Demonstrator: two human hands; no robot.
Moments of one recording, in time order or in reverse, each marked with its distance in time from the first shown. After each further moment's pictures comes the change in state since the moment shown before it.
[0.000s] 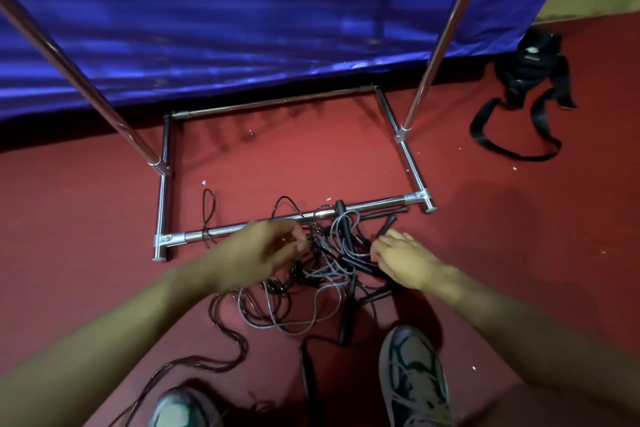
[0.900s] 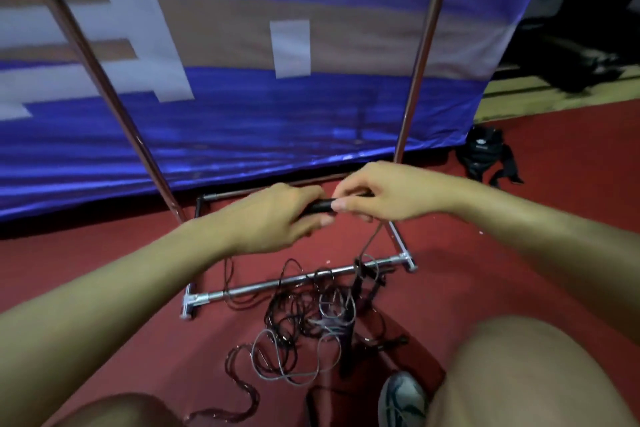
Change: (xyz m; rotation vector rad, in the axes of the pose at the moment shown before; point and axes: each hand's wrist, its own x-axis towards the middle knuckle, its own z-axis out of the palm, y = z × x) left_hand -0.046 0.178 -0.117 0.537 0.162 0.238; right_hand -0.114 -0.108 -0.366 0.329 0.210 -0.322
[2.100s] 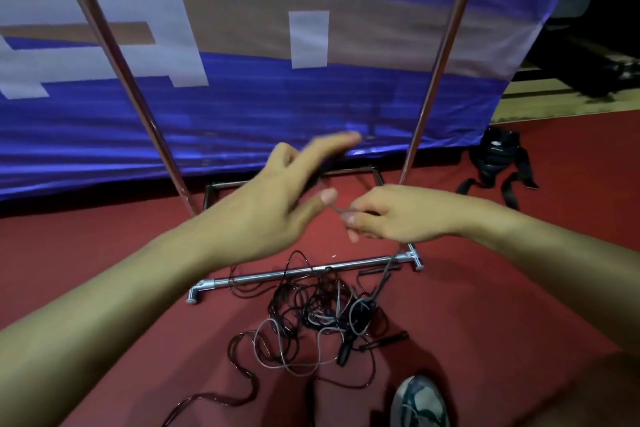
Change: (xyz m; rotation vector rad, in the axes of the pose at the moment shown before) left_hand -0.037 0.030 -0.020 -0.278 0.252 -0.075; right_hand -0.003 -0.008 0.021 -0.005 -0.170 0.104
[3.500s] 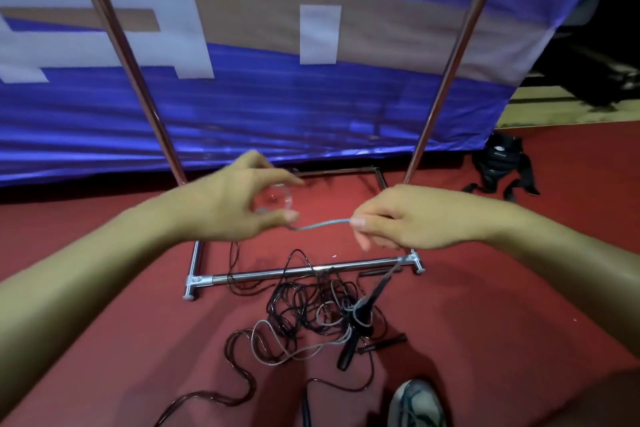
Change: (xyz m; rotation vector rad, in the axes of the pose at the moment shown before) left_hand -0.006 -0.063 -0.026 0.240 -0.199 -0.207; right_hand -0.004 -0.013 -0.007 0.022 -0.056 -0.067
